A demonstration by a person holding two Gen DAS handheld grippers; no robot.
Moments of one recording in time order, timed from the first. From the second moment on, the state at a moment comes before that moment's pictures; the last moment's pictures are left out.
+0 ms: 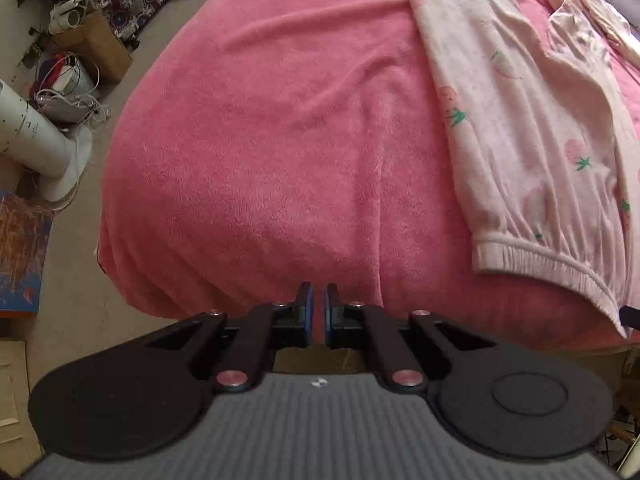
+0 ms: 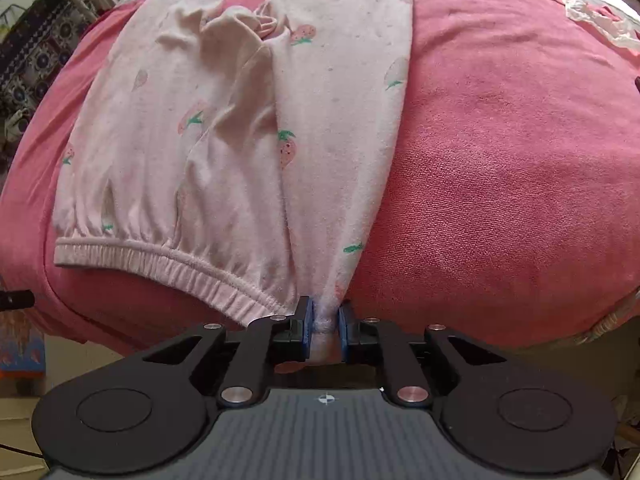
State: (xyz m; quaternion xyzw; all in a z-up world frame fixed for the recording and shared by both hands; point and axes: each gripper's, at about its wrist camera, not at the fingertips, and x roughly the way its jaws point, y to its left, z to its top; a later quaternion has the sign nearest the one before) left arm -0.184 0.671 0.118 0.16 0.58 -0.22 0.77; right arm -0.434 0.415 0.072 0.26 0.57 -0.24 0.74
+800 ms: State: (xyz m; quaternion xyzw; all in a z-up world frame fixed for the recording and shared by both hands) left arm -0.190 0.468 0.139 0.34 0.37 -0.36 0.79; right arm -0.391 0.187 0.098 0.24 0.42 -0.29 0.83
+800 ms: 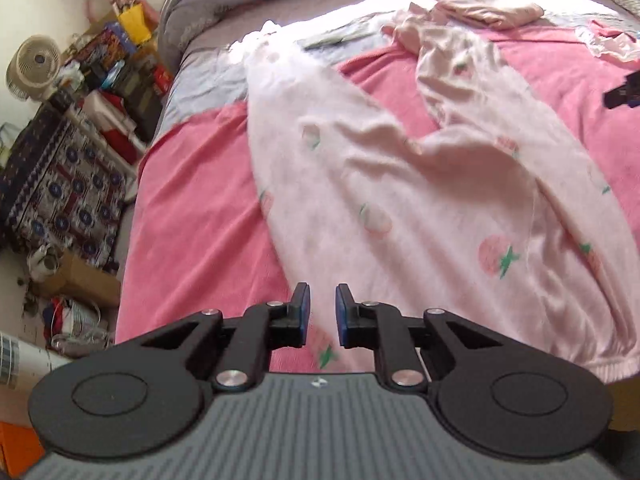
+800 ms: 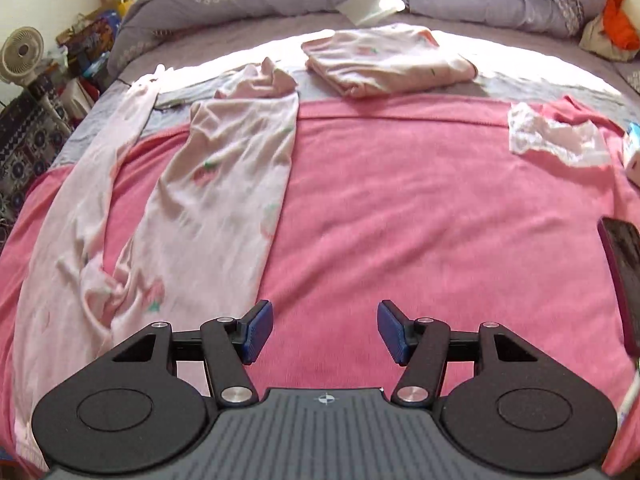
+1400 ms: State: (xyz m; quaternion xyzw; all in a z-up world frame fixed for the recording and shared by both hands) left arm -0.179 0.367 0.064 0.37 0.41 -0.36 0.75; right arm -0.346 0.142 0.074 0.28 0.42 -0.29 0.81
